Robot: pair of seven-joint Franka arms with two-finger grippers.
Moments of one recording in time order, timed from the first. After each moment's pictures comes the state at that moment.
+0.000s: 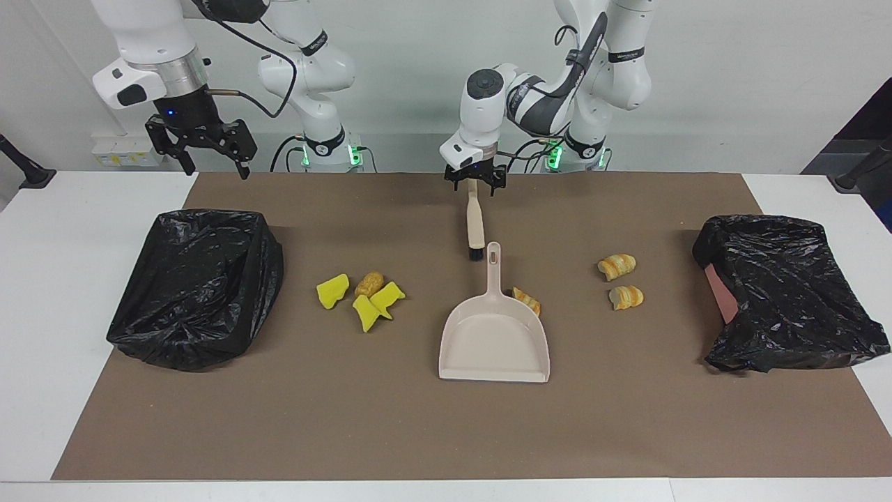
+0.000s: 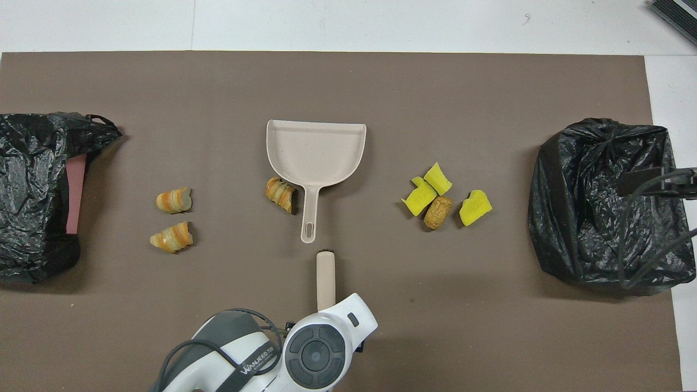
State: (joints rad) left arm -0.96 -0.08 0.02 -2.36 -0.12 2.21 -0.61; right arm 0.11 -0.11 -0.13 -1.66 -0.05 1.62 0.06
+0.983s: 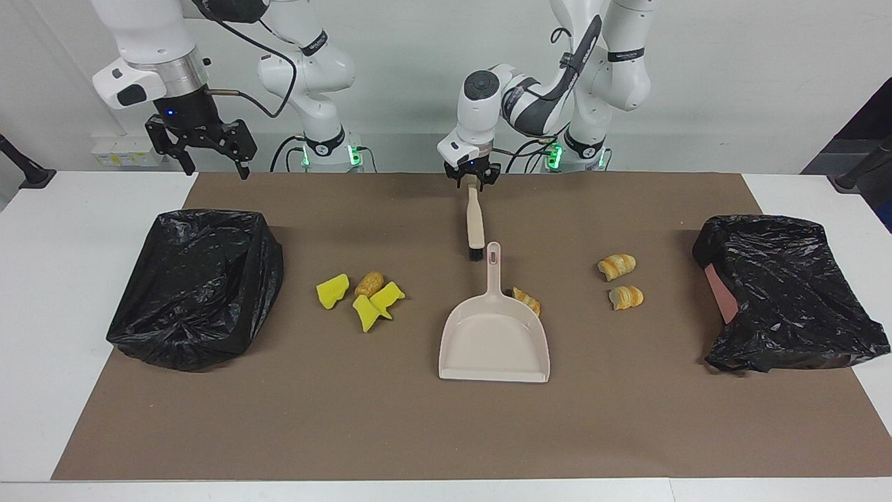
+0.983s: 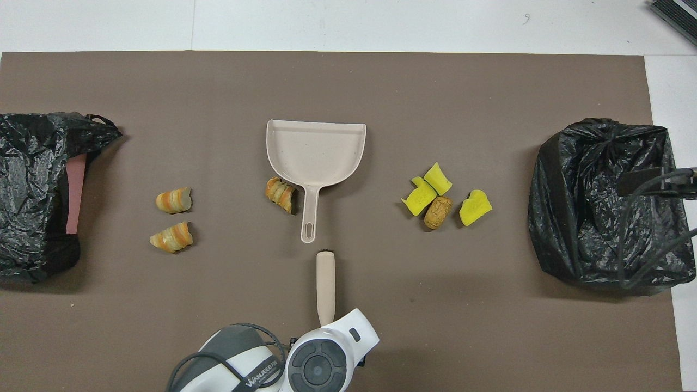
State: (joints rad) left arm -1.00 -0.09 0.02 -2.40 -0.16 2.22 -0.63; right arm 0.11 -0.11 -0.13 -1.66 -0.05 1.62 0.06
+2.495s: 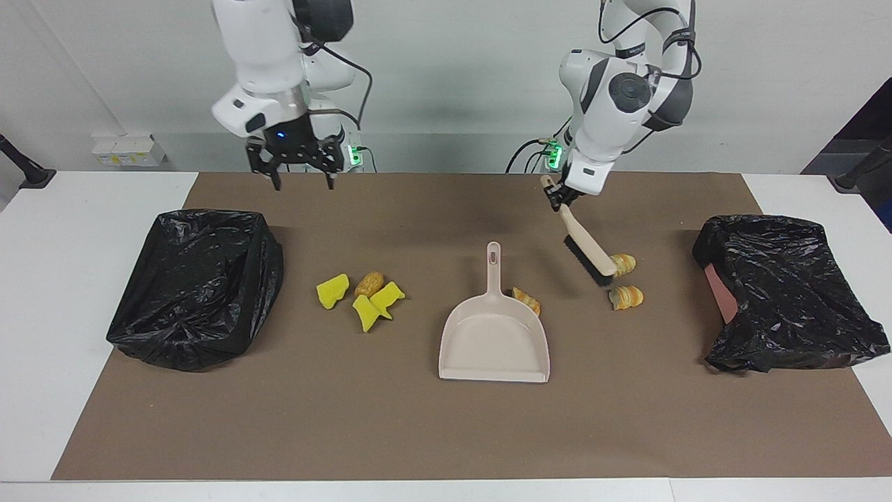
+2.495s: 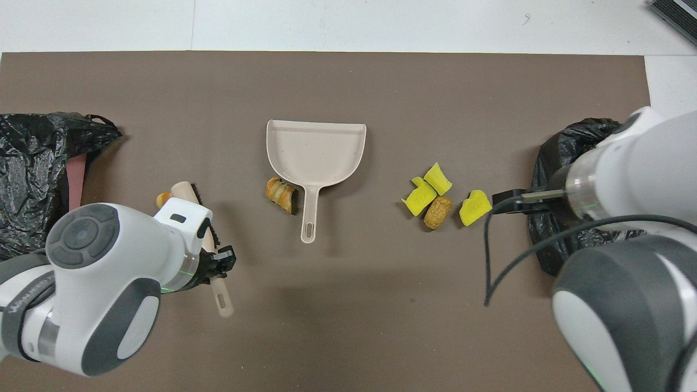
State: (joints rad) left arm -0.43 -0.21 0.07 -2.26 -0.09 1.93 -0.72; right arm 0.25 -0.06 0.02 -1.77 -0.01 1.74 0.25
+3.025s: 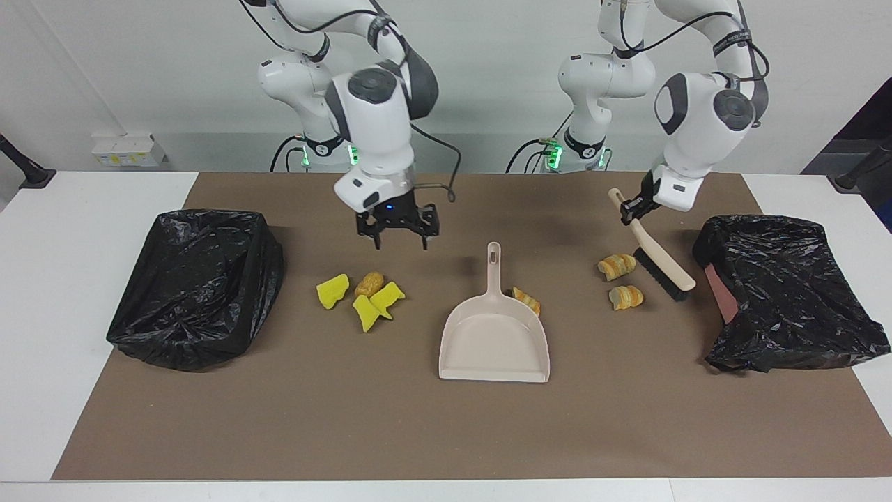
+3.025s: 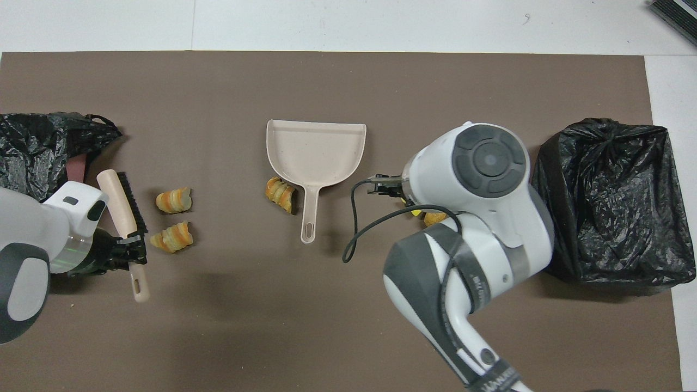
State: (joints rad) left arm -0.10 -0.19 0.07 -2.28 -0.07 1.93 -0.34; right arm 0.46 0.21 0.02 -1.75 0.00 2.05 0.57
